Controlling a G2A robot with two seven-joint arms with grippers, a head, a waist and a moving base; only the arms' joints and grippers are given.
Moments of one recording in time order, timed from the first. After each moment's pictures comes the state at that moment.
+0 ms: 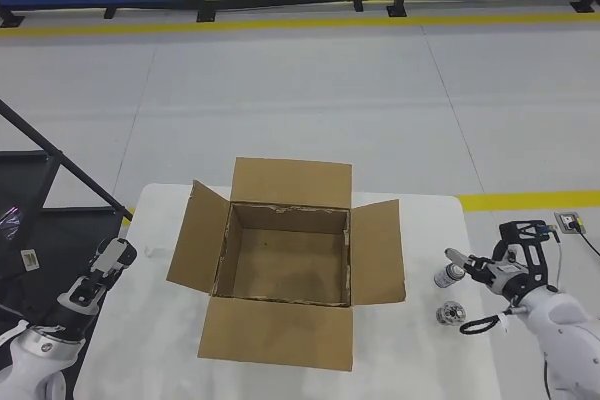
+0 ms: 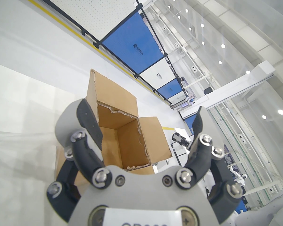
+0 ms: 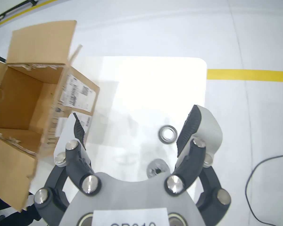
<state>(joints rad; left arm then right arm) 1.49 -1.23 -1.99 -2.00 -0.03 -0.31 -0.59 -1.33 -1.19 1.83 -1.96 -0.93 -0.15 0.85</state>
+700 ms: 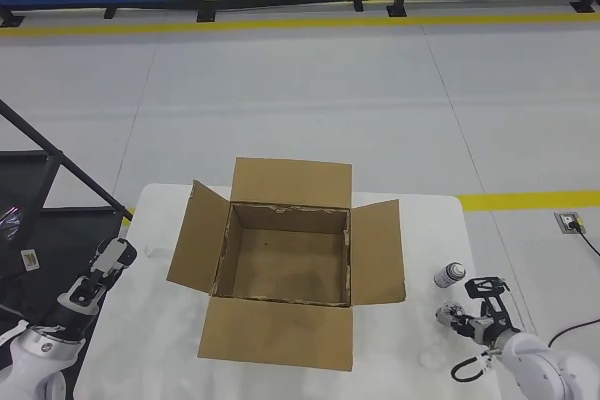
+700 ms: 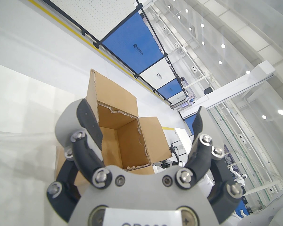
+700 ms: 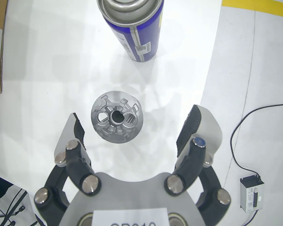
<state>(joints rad) 1.49 -1.23 -1.99 -2.00 -0.03 -0.31 -0.59 -1.39 -1.17 1.71 -1.65 -1.06 -0.24 0.80</state>
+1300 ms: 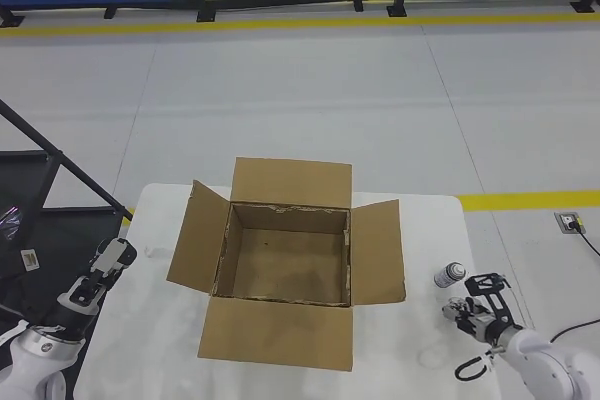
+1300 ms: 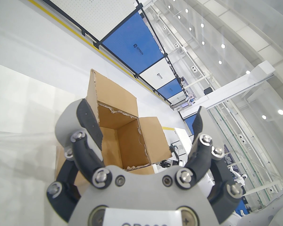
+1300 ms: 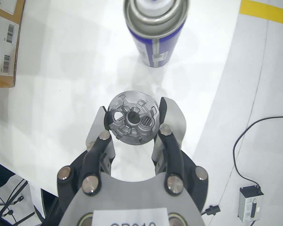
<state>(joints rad) 1.49 -1.23 -1.99 -2.00 -0.03 -0.31 -0.59 -1.39 -1.15 1.74 -1.67 -1.00 -0.29 0.81</state>
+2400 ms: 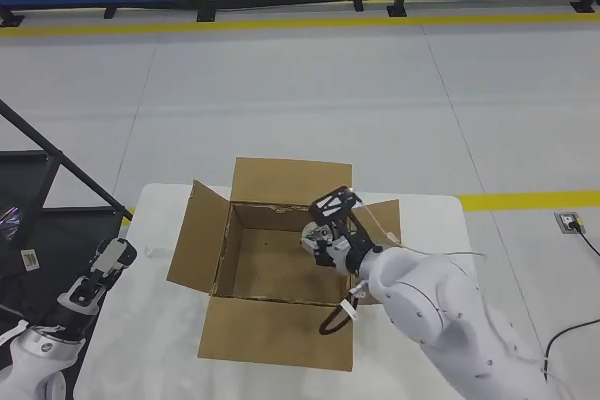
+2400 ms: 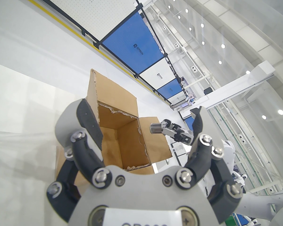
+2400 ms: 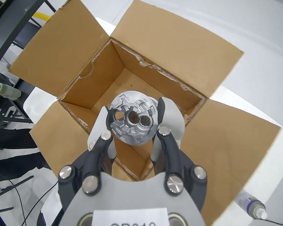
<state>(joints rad) 1.49 -1.23 -1.99 -2.00 -0.03 -0.31 -0.59 -0.69 -1.24 0.90 -1.84 -0.95 0.19 0.97</state>
